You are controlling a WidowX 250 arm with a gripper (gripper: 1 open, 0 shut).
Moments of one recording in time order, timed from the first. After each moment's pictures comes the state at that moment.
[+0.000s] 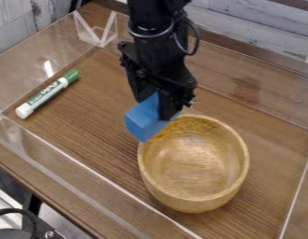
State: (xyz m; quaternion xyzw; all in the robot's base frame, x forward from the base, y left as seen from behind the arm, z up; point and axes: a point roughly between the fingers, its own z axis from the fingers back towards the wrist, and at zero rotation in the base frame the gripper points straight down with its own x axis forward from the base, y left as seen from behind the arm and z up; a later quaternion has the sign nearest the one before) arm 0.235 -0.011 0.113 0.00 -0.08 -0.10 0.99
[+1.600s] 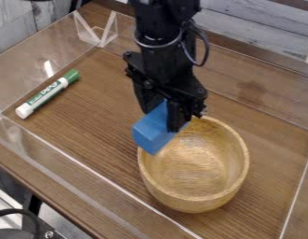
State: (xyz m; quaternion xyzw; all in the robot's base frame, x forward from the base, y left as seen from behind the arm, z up) arm 0.226 -0.029 0.109 -0.02 -0.07 -0.09 0.99
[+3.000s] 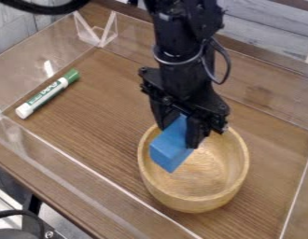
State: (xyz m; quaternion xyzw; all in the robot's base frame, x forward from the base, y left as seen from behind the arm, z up) arm 0.220 -0.054 0.105 -0.03 -0.07 -0.08 0.99
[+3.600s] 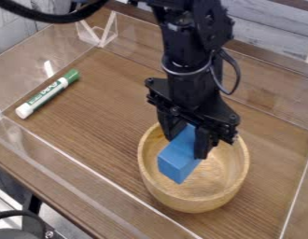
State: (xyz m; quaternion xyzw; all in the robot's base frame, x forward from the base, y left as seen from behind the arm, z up) arm 0.216 -0.066 0.100 -0.04 -0.07 -0.07 0.99
